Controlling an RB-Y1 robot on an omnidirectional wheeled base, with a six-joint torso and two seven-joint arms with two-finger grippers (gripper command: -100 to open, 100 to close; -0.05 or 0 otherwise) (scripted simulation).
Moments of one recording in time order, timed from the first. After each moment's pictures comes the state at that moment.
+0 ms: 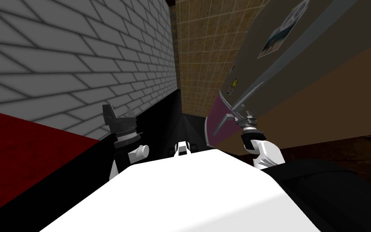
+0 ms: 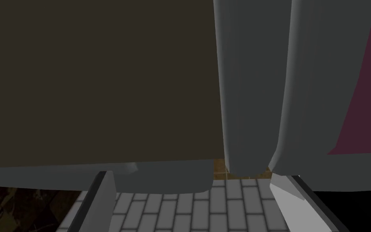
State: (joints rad) left arm 0.46 -0.01 0.06 -2.30 -0.03 -0.48 0.02; right arm 0.47 -0.29 -0.70 -1.92 1.11 -0.26 1.34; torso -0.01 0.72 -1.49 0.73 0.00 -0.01
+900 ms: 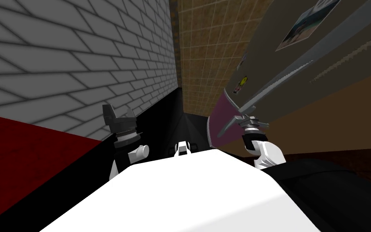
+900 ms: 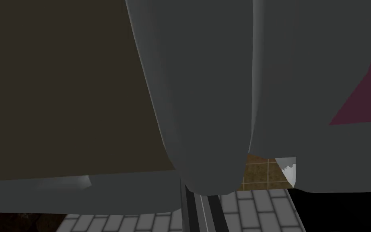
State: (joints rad) left arm 0.46 -0.01 0.06 -2.30 -0.03 -0.48 0.02; right arm 0.48 -0.29 -0.71 -1.92 1.11 -0.21 1.34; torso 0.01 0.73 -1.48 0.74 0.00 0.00
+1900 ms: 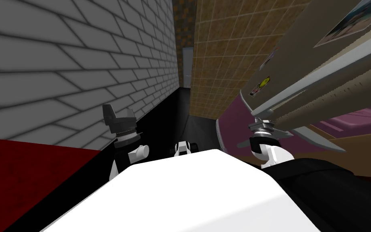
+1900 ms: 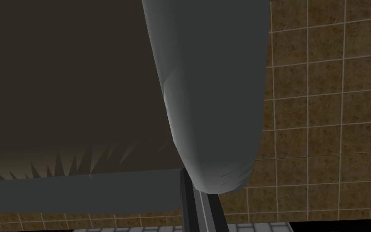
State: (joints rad) left arm 0.46 -0.01 0.06 -2.30 -0.03 -0.48 0.02; right arm 0.52 -0.29 -0.79 -1.89 1.10 -0.09 1.32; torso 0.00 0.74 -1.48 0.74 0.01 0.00
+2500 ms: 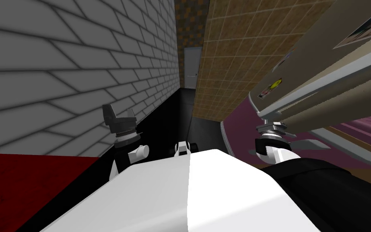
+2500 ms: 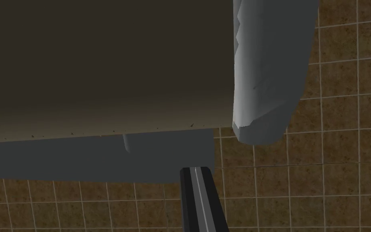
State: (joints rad) left arm 0.46 -0.01 0.06 -2.30 -0.03 -0.48 0.02; right arm 0.55 -0.30 -0.82 -1.90 1.09 0.00 1.31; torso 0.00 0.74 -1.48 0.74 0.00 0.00
